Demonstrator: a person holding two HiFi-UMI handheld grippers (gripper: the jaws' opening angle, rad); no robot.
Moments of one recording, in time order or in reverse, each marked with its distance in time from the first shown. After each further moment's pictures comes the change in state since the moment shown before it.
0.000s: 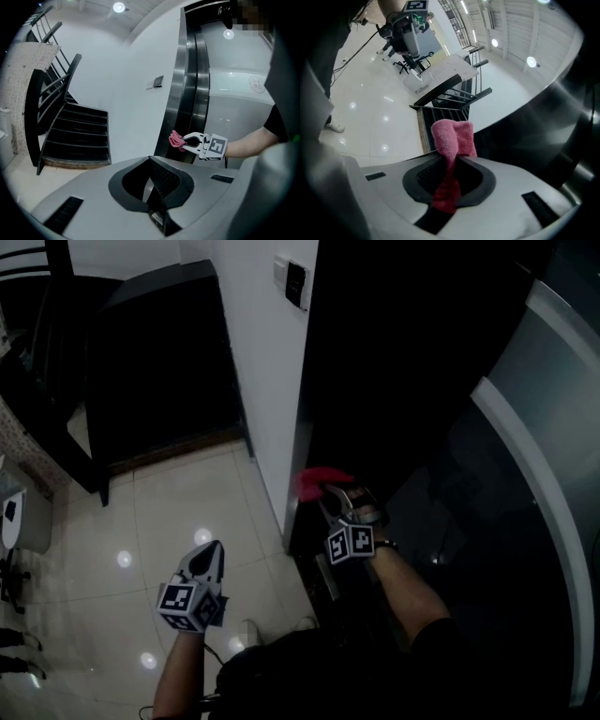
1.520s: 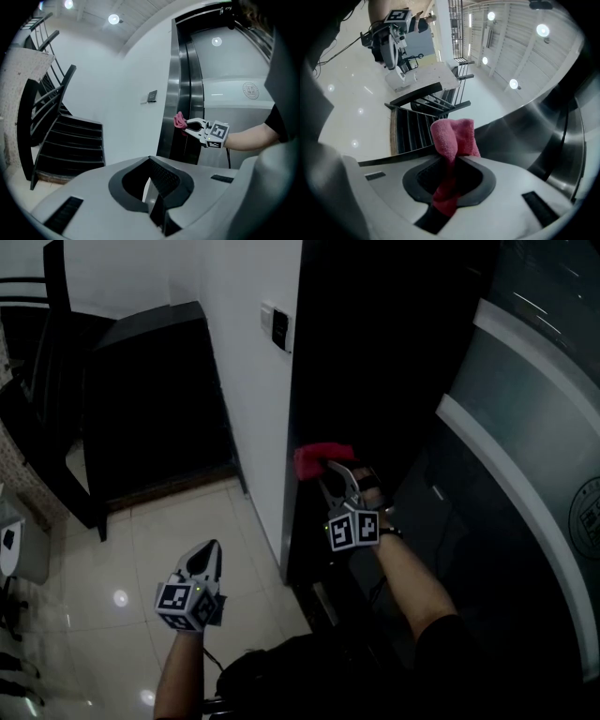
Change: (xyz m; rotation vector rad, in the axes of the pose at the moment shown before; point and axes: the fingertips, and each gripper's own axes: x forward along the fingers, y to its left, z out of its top) left arm 0.006 -0.010 0.066 0.056 -0.139 -0.052; right arm -0.039 -0.152 0.053 -0.065 -0.085 -0.318
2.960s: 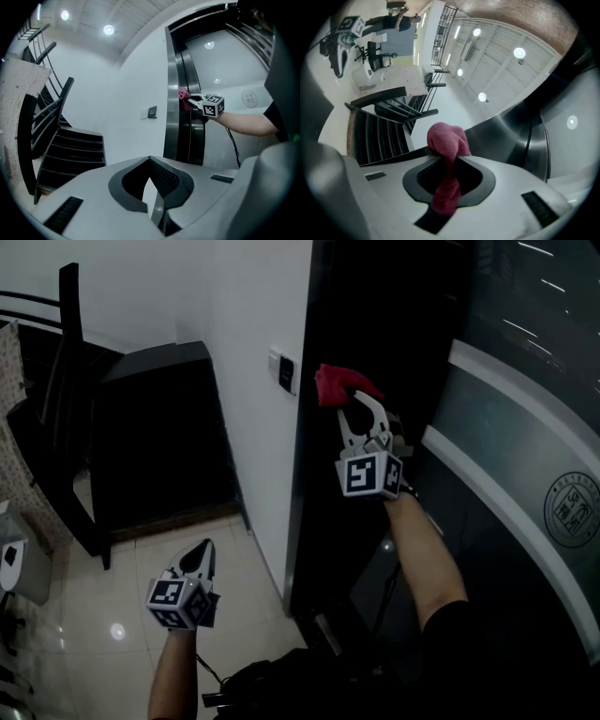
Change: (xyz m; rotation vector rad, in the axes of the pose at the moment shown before) left arm -0.015 0.014 0.081 0.060 -0.094 0.004; right arm -0.007 -0.245 0.084 0.065 -0.084 -0.395
